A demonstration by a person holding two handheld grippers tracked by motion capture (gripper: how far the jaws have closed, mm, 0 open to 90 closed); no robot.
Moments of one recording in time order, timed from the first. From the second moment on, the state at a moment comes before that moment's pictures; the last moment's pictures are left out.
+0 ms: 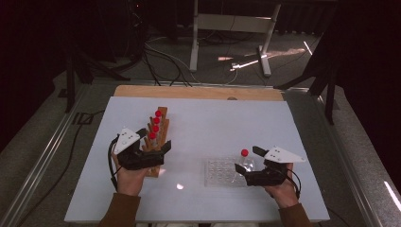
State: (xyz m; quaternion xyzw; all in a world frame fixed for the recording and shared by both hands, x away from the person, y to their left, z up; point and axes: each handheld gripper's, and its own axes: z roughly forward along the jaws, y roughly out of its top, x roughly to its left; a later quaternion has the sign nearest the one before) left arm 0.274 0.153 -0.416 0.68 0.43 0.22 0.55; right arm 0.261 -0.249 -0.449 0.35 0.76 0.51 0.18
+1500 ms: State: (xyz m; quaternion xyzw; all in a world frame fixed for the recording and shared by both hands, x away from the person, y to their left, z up) left arm 0.264 0.106 -0.402 0.71 0.37 0.17 0.57; right arm 0.268 -0.251 -0.456 0.36 0.76 0.50 0.22
